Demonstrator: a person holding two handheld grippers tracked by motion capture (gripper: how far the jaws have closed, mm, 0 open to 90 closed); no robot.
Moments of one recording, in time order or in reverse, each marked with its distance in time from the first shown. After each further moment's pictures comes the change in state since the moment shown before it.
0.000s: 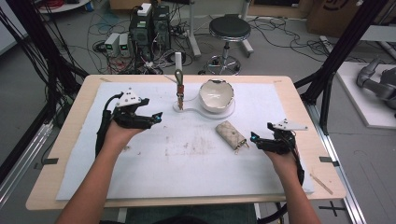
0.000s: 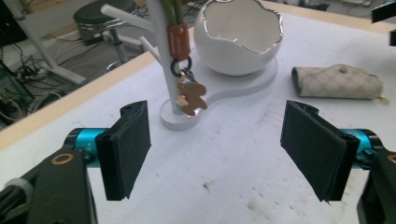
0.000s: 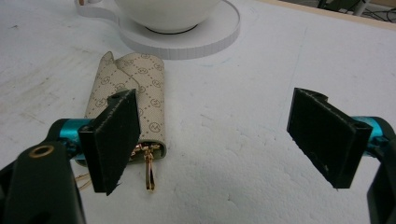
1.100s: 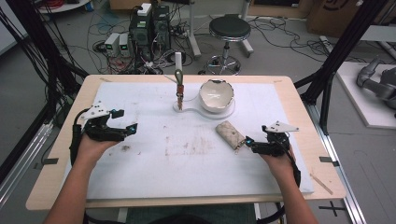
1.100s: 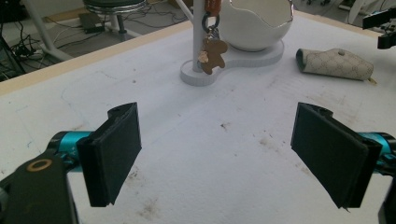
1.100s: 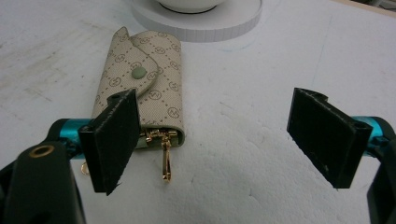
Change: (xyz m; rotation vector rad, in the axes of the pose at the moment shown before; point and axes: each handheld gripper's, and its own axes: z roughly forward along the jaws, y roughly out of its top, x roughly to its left) left arm 0.034 -0.056 -0.051 -0.038 -0.007 -0.106; right arm 0.014 -0.003 0.009 0.057 0.019 -0.059
